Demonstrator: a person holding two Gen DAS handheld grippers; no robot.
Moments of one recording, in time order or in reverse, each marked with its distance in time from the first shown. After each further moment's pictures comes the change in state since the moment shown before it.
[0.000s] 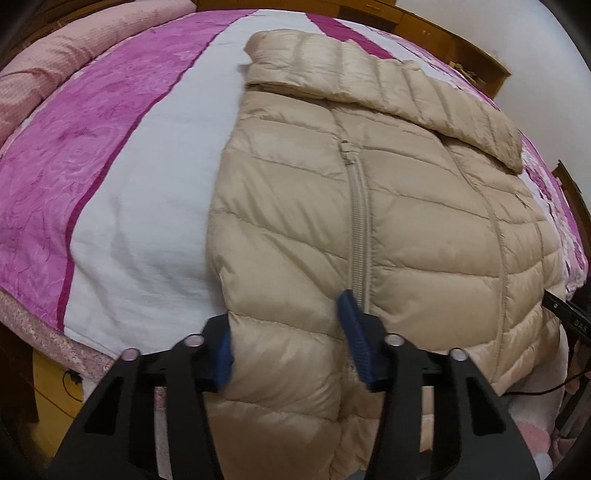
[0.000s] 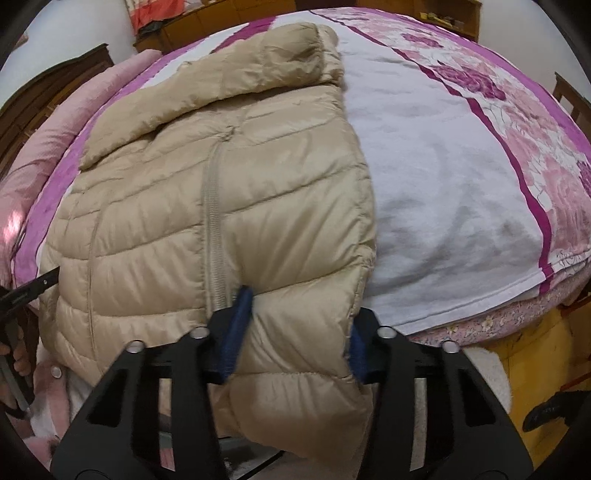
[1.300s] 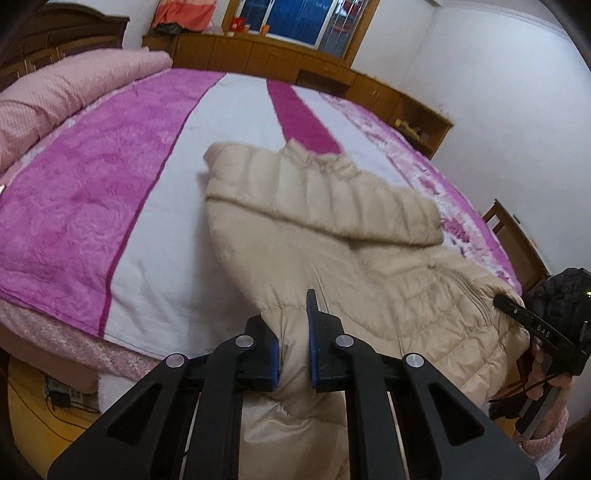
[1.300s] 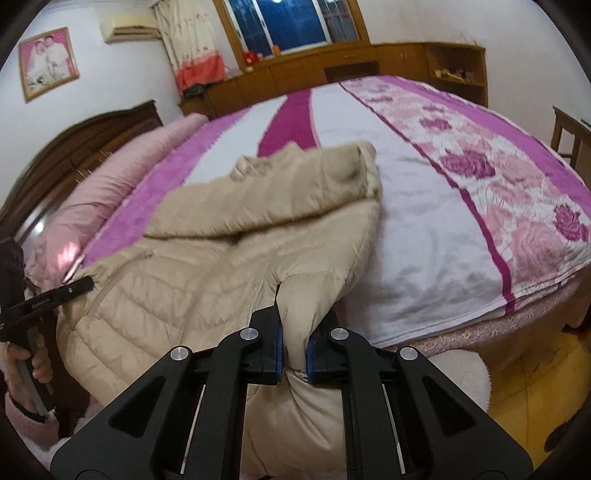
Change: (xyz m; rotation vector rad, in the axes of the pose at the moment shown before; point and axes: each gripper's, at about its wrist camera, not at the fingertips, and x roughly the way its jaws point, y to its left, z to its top) left arm -0.137 -0.006 -0.003 0.011 -0.259 -0.200; right arm -0.129 0.032 -0.003 -0.019 -0.296 0.162
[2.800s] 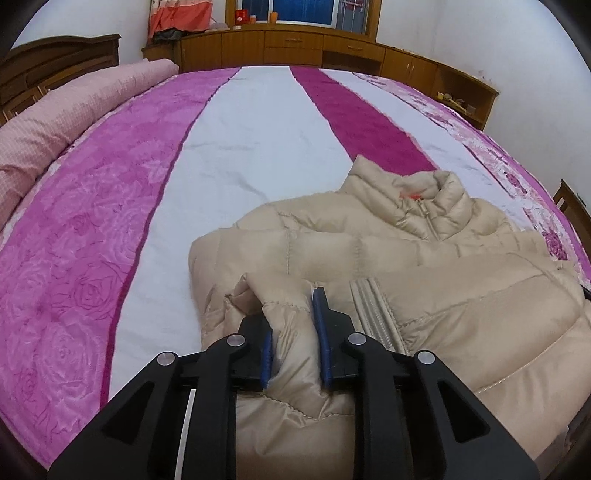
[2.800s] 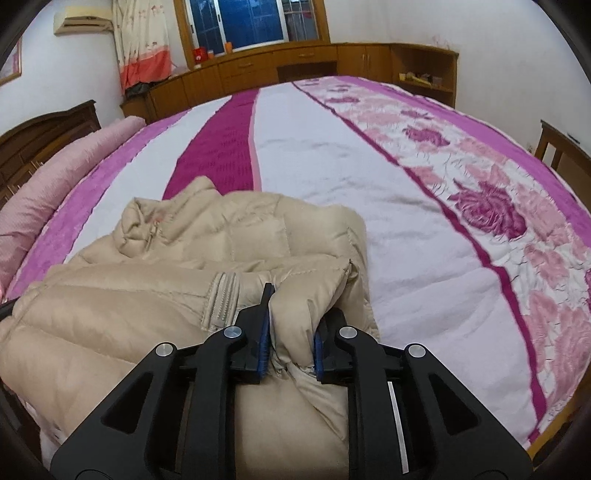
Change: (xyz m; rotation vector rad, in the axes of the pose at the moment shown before) left arm 0.193 0.040 0.113 0.108 0.068 0.223; right arm 0.188 -0.056 0.099 0.026 0.006 -0.231
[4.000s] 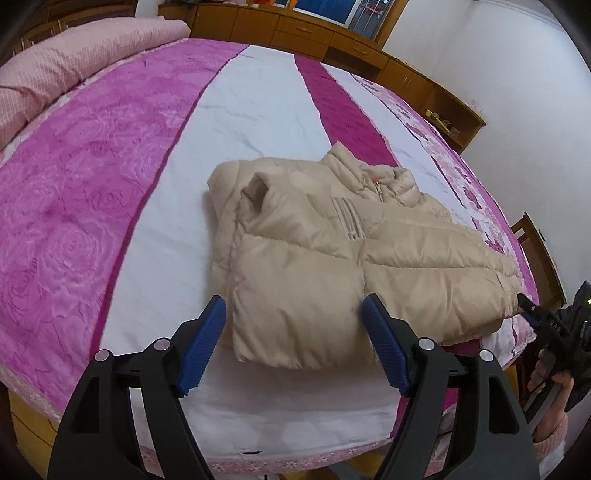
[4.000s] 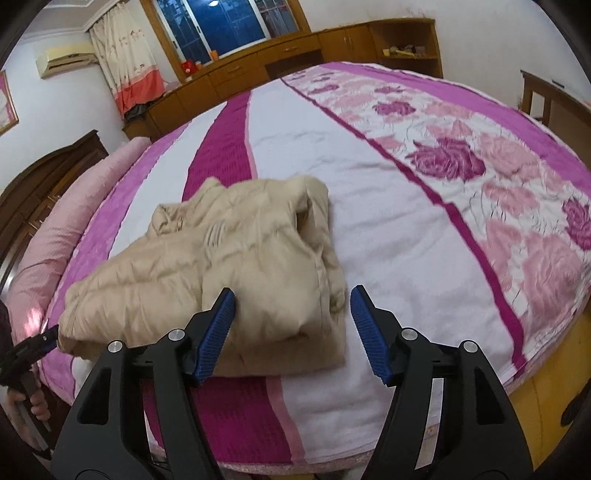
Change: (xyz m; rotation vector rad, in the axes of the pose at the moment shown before) left arm -0.077 0.027 -0.052 -0.183 0.065 -0.186; right arm -0.082 -0.036 -0.032 0.159 0.040 0.100
